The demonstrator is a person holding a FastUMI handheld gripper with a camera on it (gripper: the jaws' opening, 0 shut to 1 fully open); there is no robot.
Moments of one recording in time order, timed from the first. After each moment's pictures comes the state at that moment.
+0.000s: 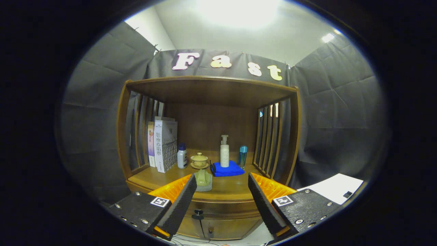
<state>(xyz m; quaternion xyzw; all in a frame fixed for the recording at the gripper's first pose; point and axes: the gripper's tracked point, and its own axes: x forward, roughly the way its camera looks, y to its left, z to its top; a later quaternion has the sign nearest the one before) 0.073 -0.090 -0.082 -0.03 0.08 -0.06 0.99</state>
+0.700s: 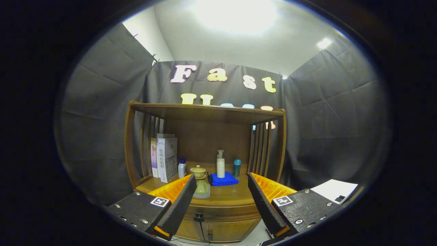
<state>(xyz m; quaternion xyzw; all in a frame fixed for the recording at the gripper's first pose) 0.034 -0.092 -0.022 -0.01 0.03 -0.07 1.00</state>
